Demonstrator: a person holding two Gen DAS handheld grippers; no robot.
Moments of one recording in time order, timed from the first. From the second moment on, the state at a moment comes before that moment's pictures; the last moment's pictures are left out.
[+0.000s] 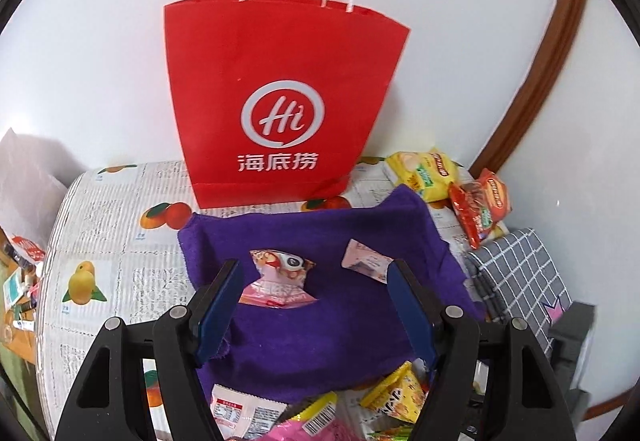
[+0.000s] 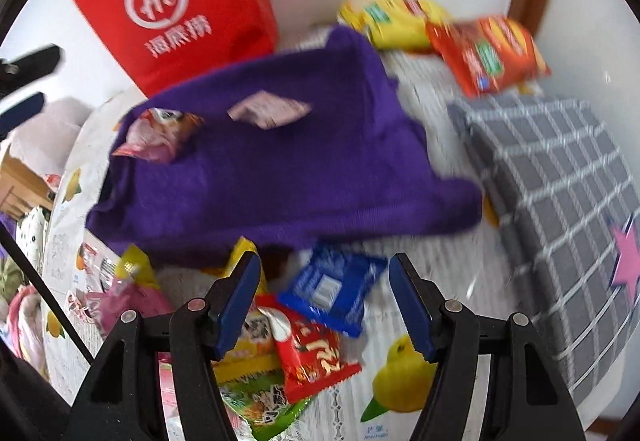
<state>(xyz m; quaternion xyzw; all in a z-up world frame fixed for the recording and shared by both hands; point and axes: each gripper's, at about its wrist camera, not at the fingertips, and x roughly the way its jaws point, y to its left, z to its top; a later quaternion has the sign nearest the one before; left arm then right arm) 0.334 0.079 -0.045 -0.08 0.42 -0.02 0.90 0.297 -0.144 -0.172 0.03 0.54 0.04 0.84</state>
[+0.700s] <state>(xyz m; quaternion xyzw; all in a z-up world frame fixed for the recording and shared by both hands) 0.327 0.079 -0.037 -0.09 0.42 -0.03 0.90 0.311 -0.132 -0.225 0.02 0.55 -0.02 0.84</state>
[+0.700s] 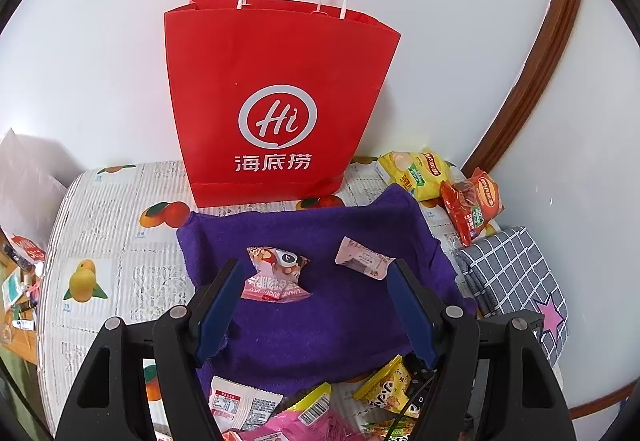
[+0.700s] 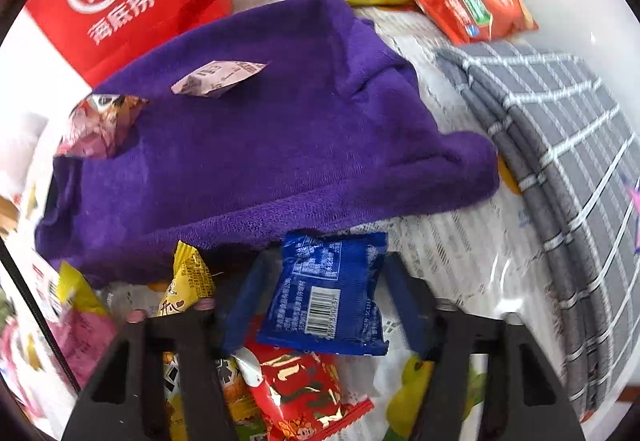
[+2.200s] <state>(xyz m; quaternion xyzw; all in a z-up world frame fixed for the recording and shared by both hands) 0.289 0.104 -0.024 -0.09 0.39 0.02 0.92 0.252 -0.174 -0.221 -0.02 0.44 0.04 0.90</state>
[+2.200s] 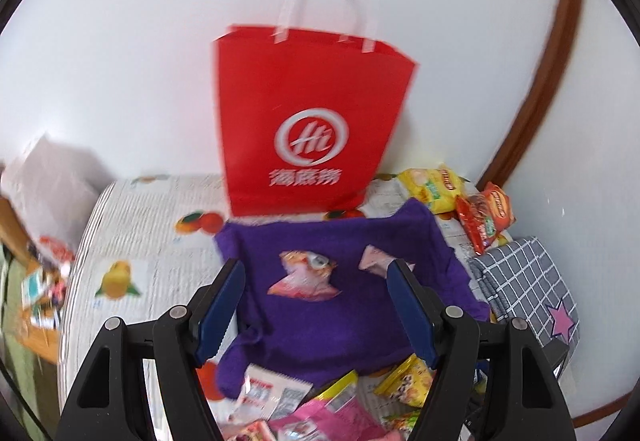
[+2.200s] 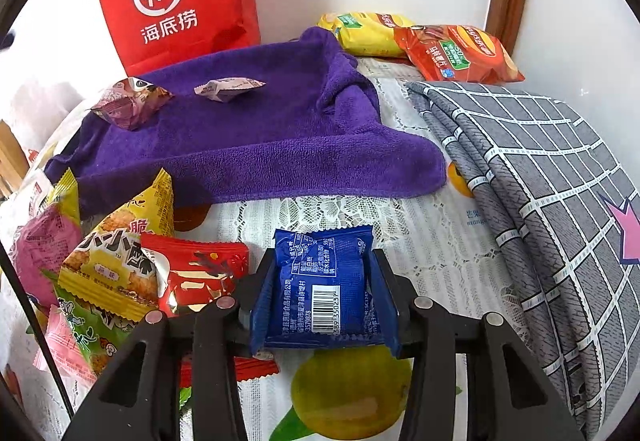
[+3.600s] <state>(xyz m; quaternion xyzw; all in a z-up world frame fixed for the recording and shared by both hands) 0.177 0.152 -0.188 -0.05 0.53 -0.03 0.85 0.252 -0.172 -0.221 -0.02 0.44 0.04 0.90</state>
